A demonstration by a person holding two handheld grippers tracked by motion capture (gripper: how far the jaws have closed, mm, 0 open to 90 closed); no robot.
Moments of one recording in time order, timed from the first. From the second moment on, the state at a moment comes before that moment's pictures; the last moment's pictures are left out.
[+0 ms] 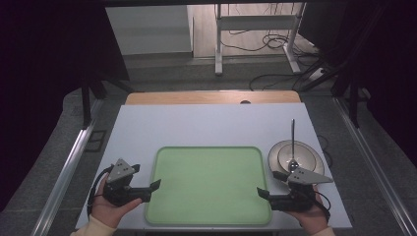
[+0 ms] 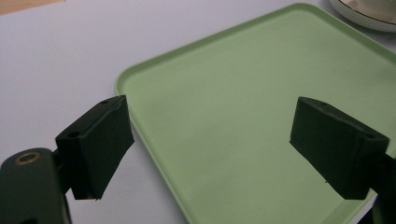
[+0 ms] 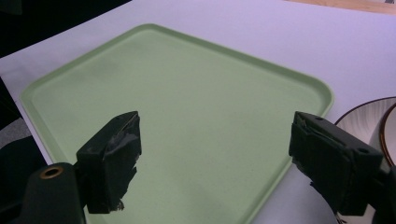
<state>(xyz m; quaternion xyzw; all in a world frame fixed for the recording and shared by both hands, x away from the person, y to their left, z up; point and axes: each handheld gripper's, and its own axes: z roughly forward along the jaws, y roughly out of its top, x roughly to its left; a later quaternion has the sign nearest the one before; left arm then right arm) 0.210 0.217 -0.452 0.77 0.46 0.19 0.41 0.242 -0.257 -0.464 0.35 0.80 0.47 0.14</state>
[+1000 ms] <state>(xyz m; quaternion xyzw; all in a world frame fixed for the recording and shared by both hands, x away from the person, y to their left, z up) 0.199 0.221 -0.456 0.78 0.44 0.19 0.41 0.250 -0.249 -0.463 0.35 0.79 0.48 0.13</state>
